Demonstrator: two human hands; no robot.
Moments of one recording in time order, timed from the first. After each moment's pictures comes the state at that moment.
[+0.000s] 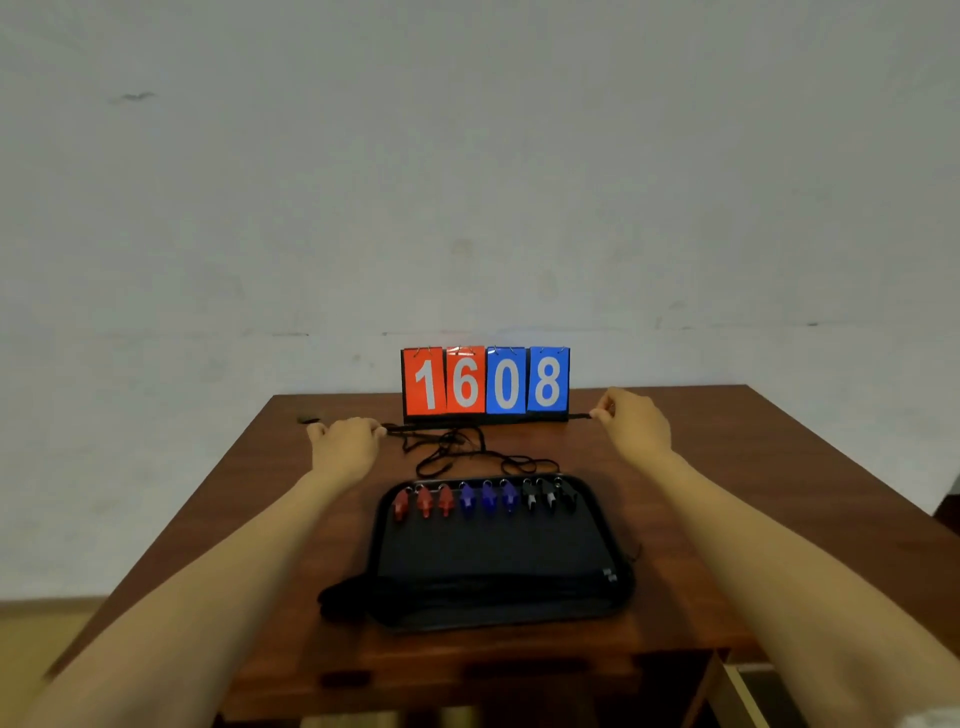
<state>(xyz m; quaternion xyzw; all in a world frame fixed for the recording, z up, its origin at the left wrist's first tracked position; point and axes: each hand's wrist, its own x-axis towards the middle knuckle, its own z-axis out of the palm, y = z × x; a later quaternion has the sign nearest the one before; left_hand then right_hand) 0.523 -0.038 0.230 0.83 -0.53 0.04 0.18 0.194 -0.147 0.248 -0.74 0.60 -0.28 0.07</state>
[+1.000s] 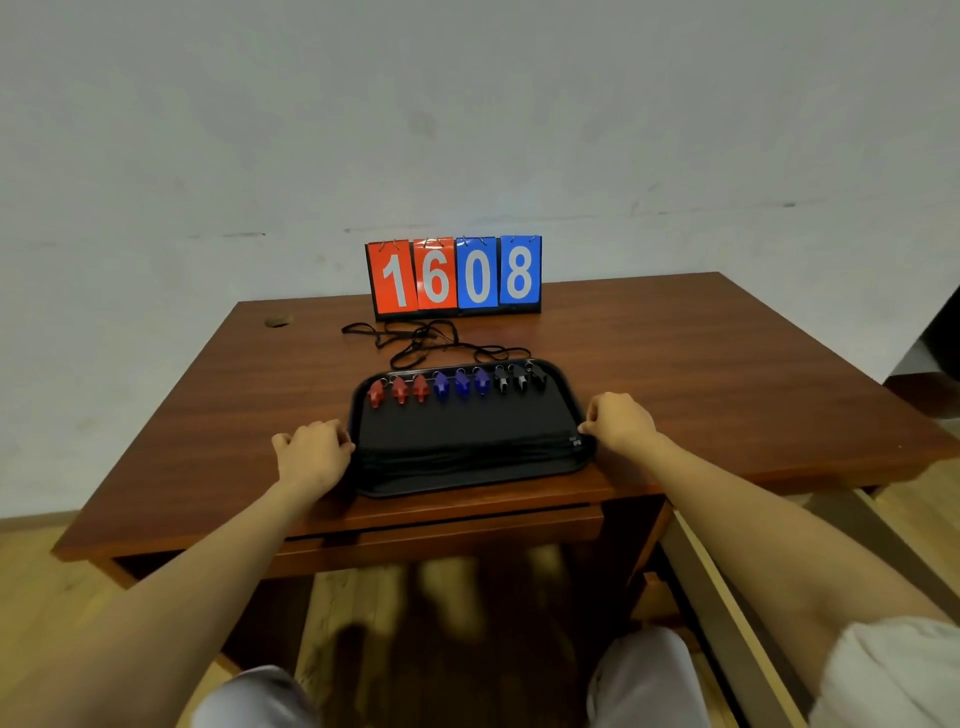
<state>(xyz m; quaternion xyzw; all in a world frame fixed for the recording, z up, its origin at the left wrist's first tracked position) 0.502 0.041 0.120 0.85 -0.52 0.00 0.10 0.147 -0.077 0.140 -0.75 0.64 -0.06 0.17</state>
